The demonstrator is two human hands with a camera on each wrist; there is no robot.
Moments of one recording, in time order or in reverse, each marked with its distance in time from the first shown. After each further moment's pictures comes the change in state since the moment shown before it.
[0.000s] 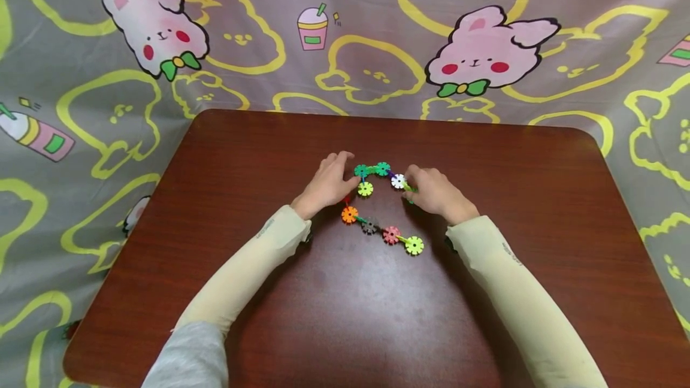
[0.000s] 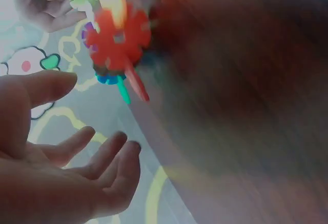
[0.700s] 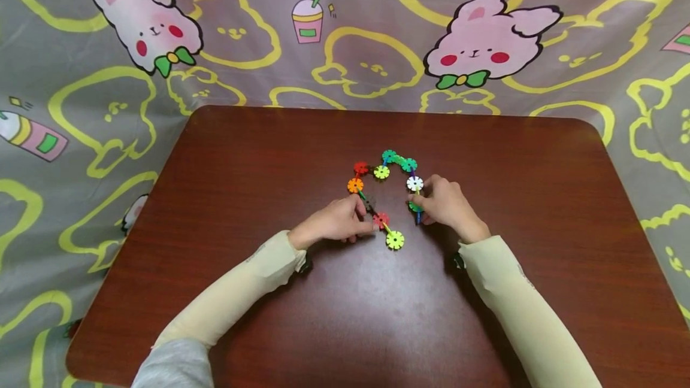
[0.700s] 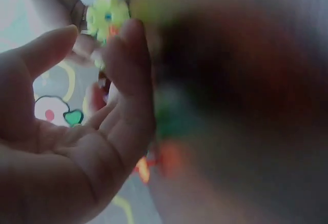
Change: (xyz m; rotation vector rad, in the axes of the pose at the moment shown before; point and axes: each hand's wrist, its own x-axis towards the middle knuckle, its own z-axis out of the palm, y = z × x) left_hand -0.049 0.014 0.030 -0.154 -0.360 -0.074; right_hand -0.034 0.007 0.011 0.377 0.005 0.248
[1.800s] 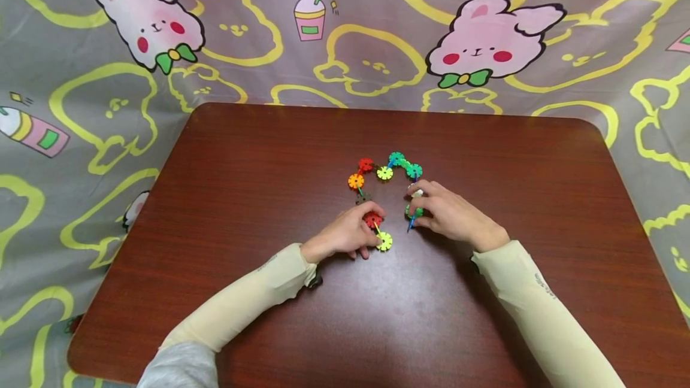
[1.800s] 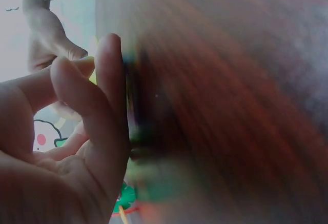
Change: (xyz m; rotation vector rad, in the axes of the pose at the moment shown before) left_hand -0.007 0.001 0.029 -0.296 -0.046 0.015; right_hand -0.010 0.017 0.000 -0.443 0.010 -0.739
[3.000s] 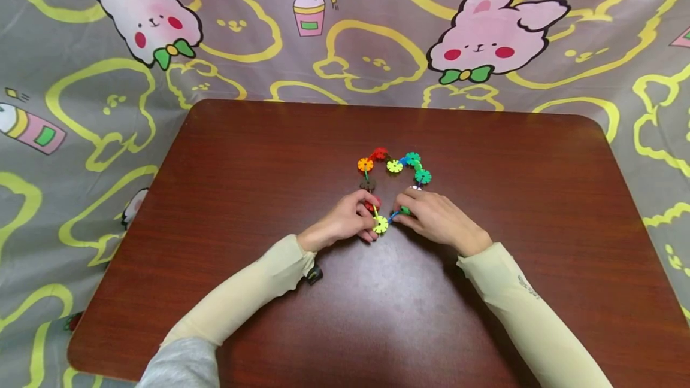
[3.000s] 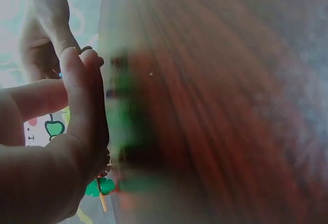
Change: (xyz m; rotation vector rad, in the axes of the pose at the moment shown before) left_hand 0.014 -0.004 -0.008 -0.371 0.028 0.028; right_hand 0.011 -0.022 0.017 -0.049 0.053 0.038
